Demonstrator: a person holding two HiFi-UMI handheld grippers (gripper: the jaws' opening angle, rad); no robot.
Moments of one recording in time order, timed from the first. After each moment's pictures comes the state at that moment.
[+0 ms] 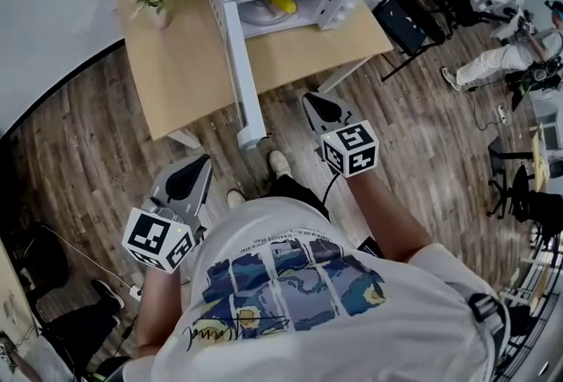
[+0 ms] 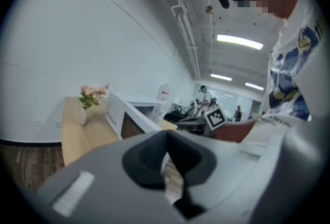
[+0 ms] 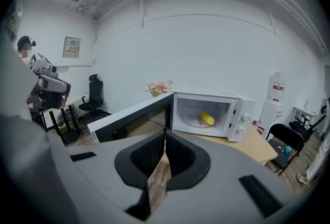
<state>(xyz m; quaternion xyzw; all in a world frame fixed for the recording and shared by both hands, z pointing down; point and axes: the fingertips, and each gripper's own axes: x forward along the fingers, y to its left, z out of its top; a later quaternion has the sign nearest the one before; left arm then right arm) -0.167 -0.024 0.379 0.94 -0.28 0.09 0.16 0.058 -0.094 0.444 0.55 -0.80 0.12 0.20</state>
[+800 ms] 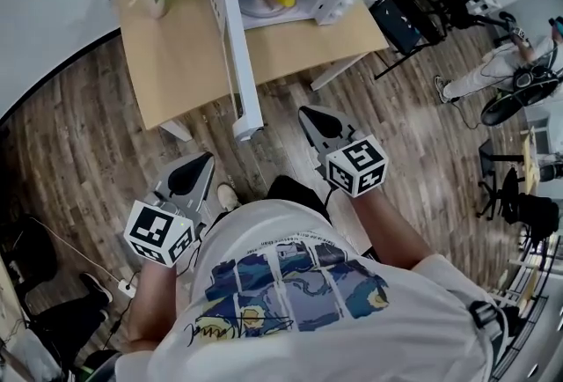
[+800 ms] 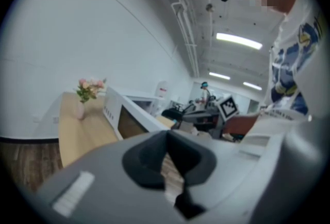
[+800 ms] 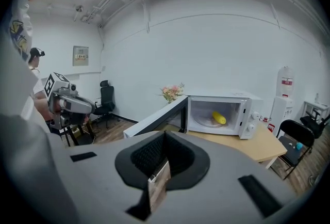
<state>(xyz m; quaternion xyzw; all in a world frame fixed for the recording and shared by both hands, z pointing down) -0.161 -0.004 0.398 0.95 -0.26 0.10 0.17 0.026 -0.043 0.417 0.51 -0.83 0.13 0.18</state>
